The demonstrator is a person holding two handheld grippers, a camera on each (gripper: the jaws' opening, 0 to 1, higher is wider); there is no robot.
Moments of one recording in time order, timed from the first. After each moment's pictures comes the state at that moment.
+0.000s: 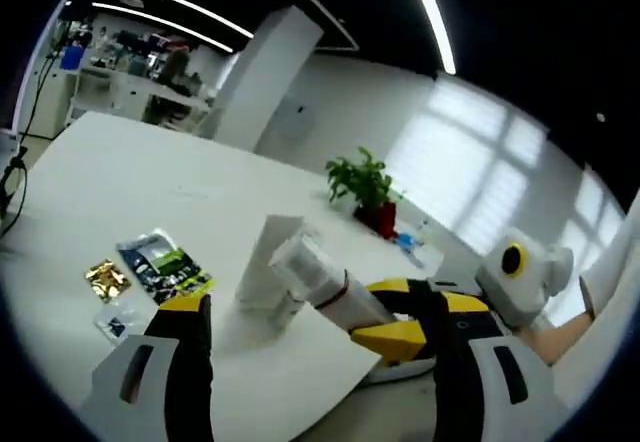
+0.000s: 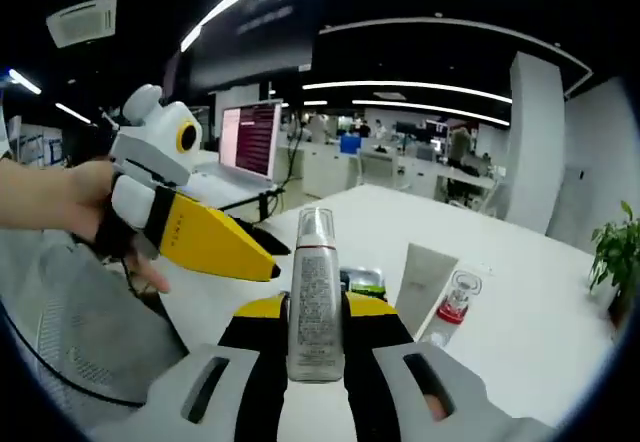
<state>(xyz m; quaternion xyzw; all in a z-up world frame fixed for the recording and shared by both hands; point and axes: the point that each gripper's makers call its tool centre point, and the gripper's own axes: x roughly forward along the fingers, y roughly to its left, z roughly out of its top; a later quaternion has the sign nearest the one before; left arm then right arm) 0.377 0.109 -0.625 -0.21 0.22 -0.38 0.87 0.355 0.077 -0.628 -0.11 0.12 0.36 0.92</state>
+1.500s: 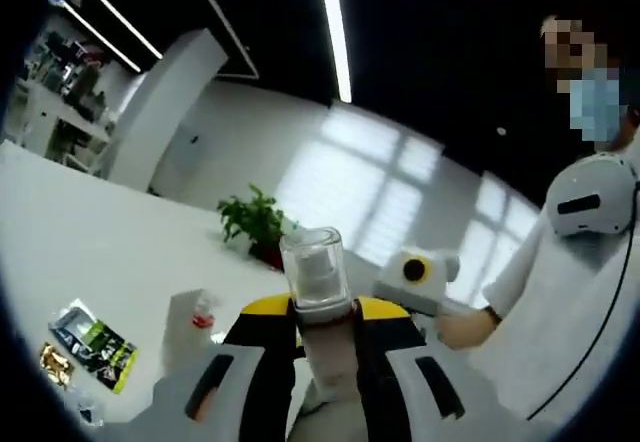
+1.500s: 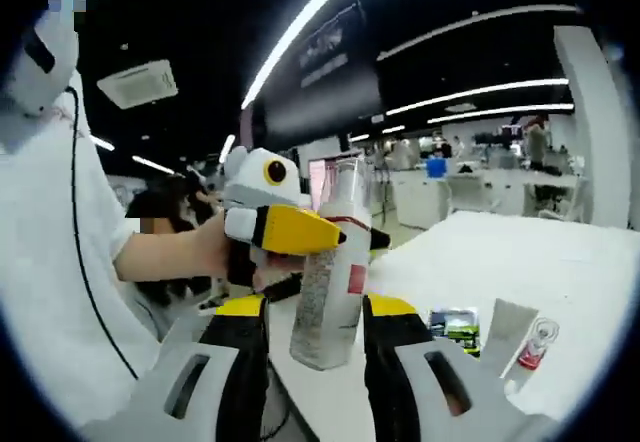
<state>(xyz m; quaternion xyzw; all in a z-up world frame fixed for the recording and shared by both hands) 0.345 0.095 -0.515 -0.23 0.10 -0.62 0.75 0.316 0.118 -0.552 0.09 0.12 0.60 0.79</state>
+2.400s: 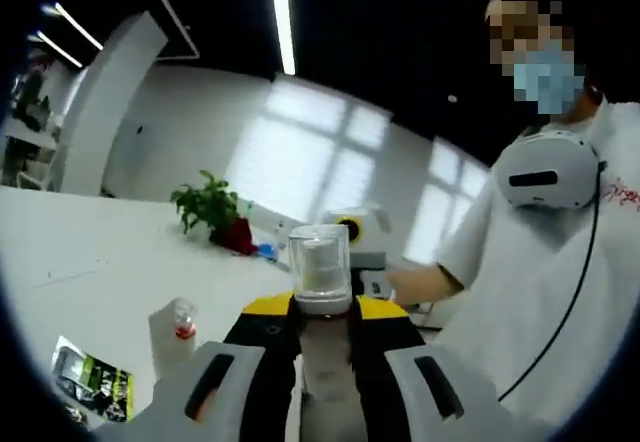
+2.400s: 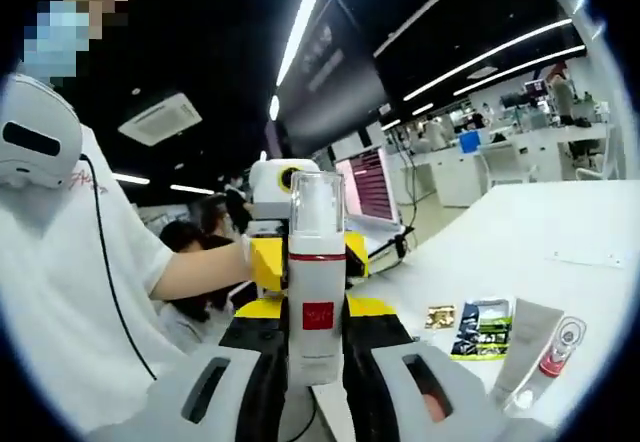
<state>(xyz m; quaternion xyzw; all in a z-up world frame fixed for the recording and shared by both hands) 0.368 0.083 -0.531 -0.17 0.11 -0.65 0.73 0.358 0.108 -0.558 0.09 0.13 0.57 0.80</state>
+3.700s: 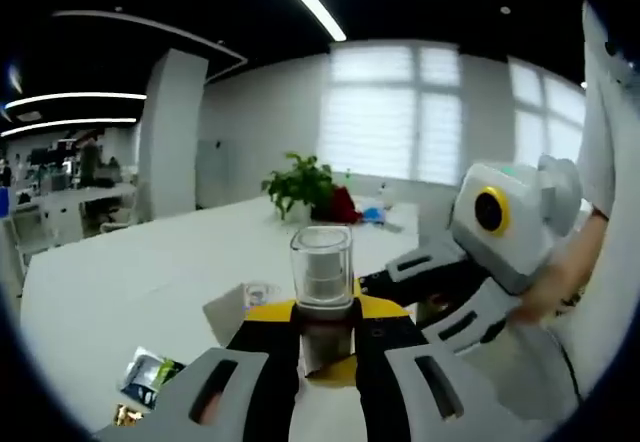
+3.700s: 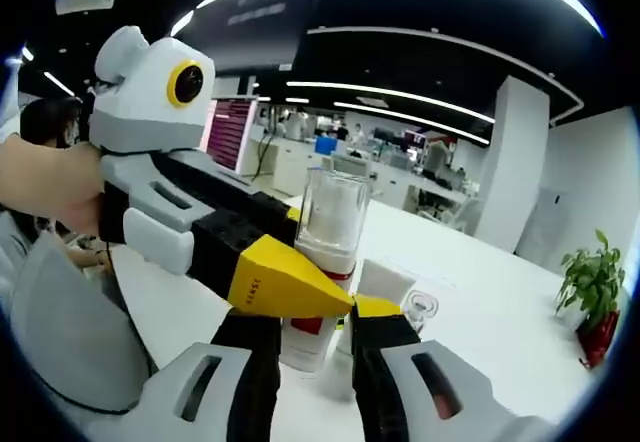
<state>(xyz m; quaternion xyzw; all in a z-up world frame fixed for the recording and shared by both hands) 0.389 0.032 -0.595 0.02 0.09 -0.53 0.84 0.391 0.043 -0.630 -0.17 0.12 0.29 0.93</state>
